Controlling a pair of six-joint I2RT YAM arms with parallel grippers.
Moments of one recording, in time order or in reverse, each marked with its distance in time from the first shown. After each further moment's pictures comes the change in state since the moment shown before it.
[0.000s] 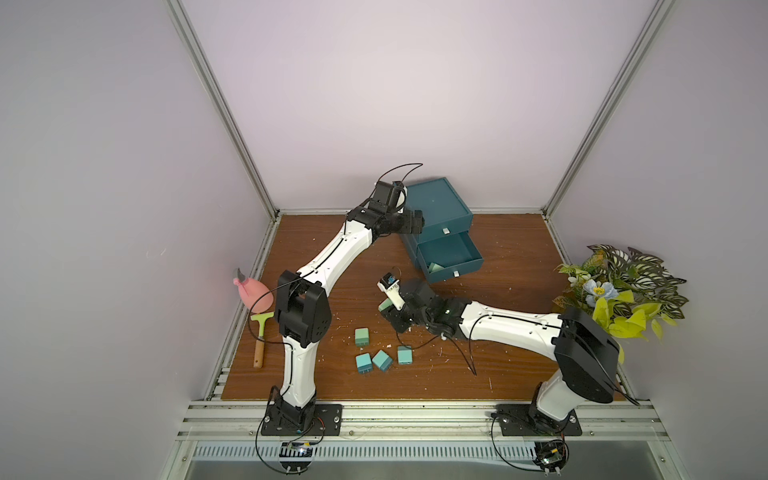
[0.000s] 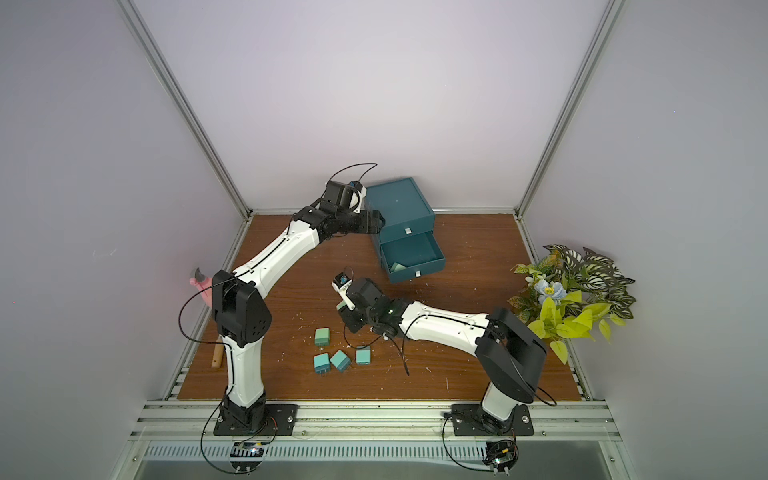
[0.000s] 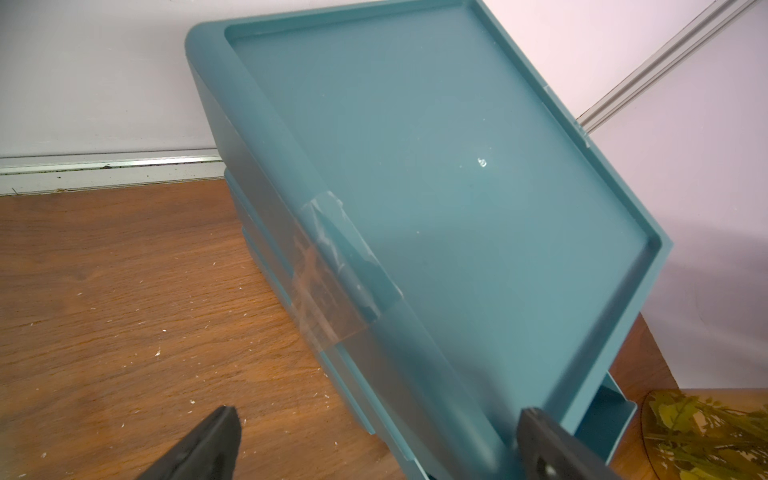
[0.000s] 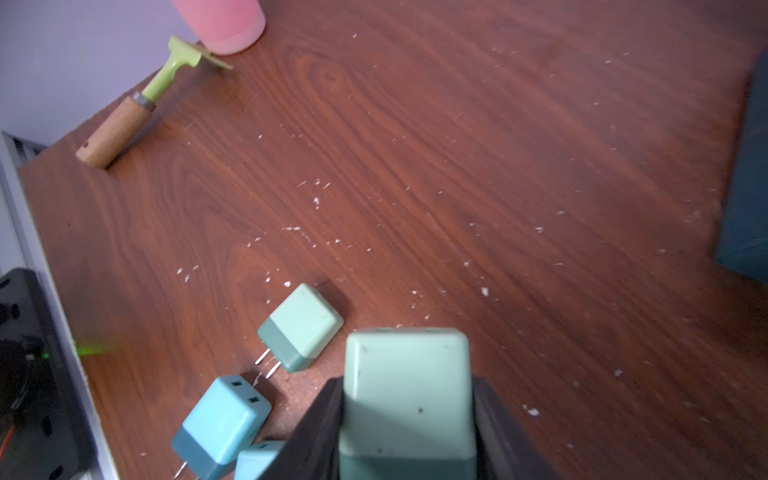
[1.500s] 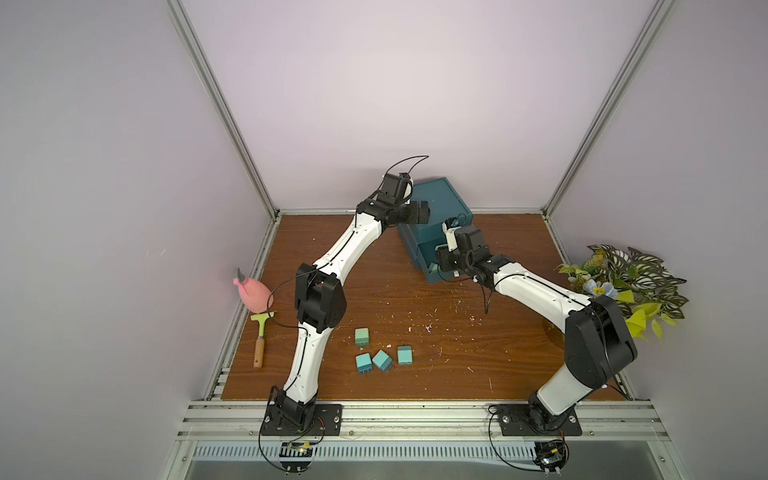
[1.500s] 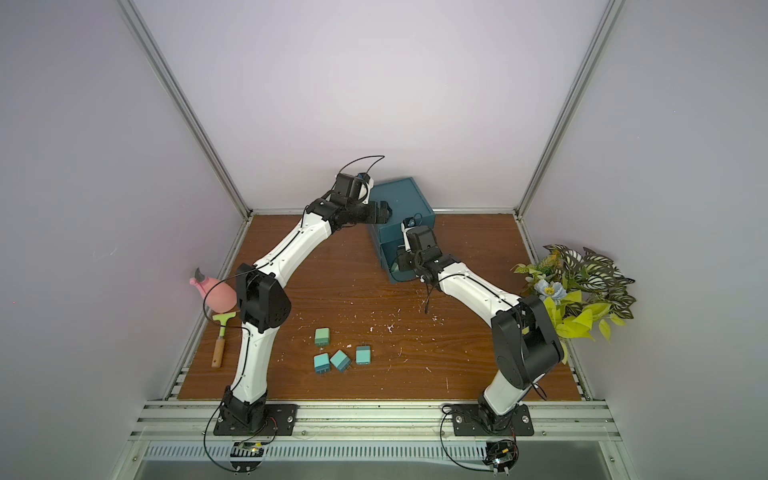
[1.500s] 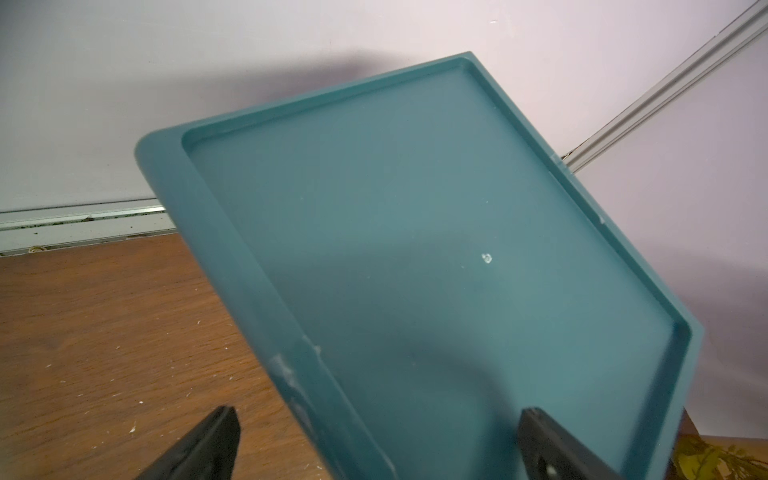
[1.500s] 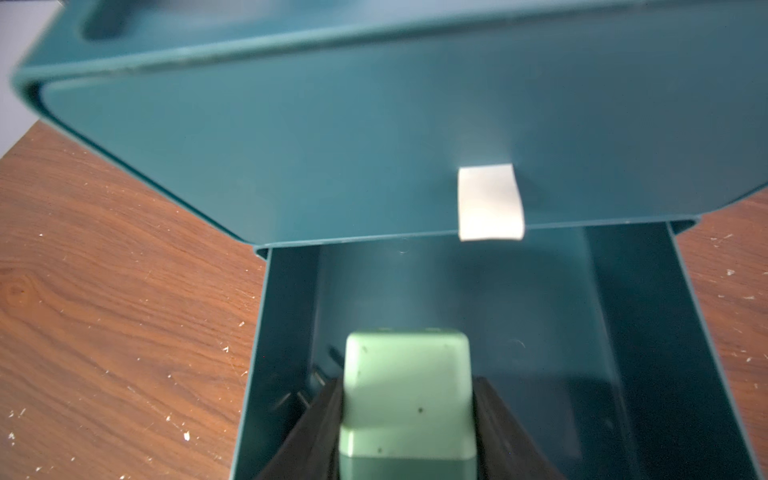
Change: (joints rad) left arm 0.006 0.209 0.285 -0.031 0.005 0.008; right arm -0.463 0.034 0.111 -0.046 0.035 -0.003
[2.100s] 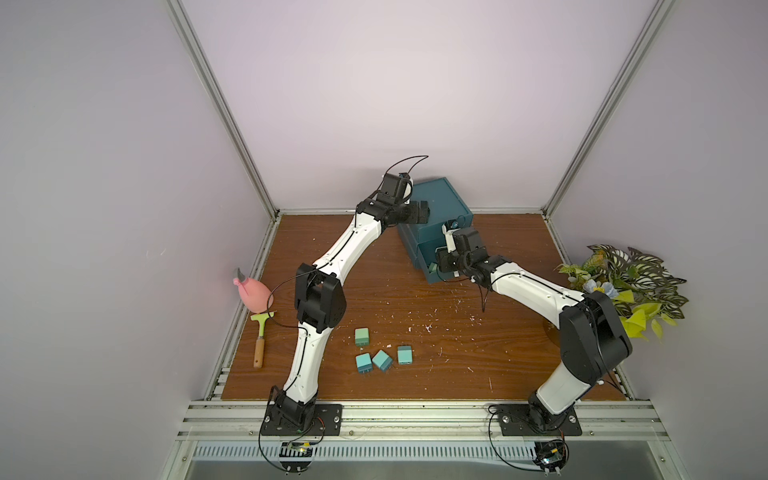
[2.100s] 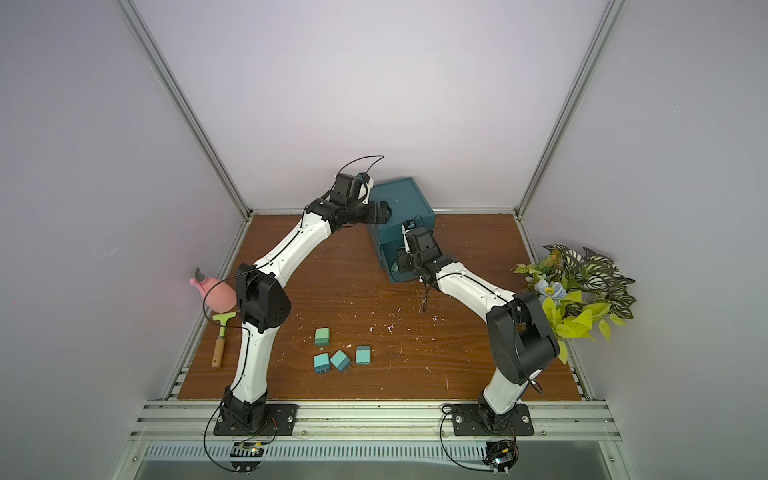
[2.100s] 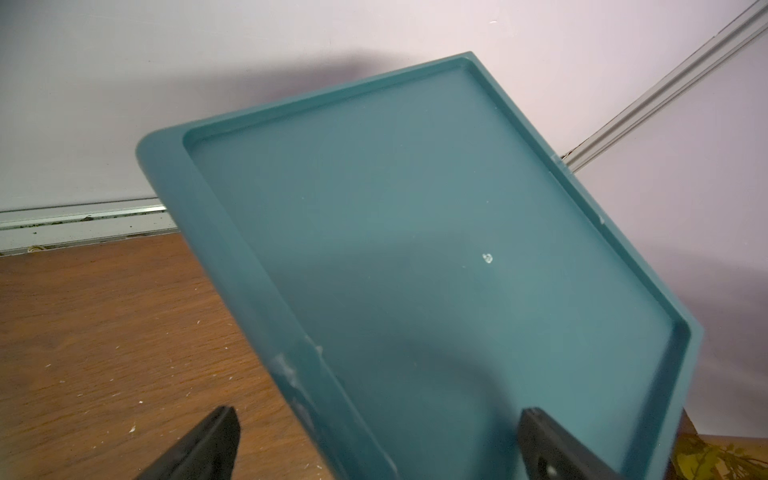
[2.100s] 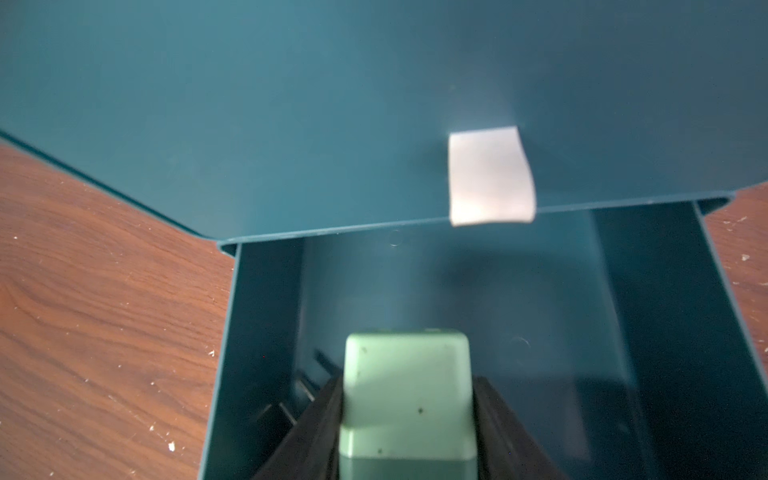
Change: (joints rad) left arm 0.003 -0.001 -0.002 0.000 0.004 0.000; right arm -0.005 0.032 -0.008 0.014 0.004 0.011
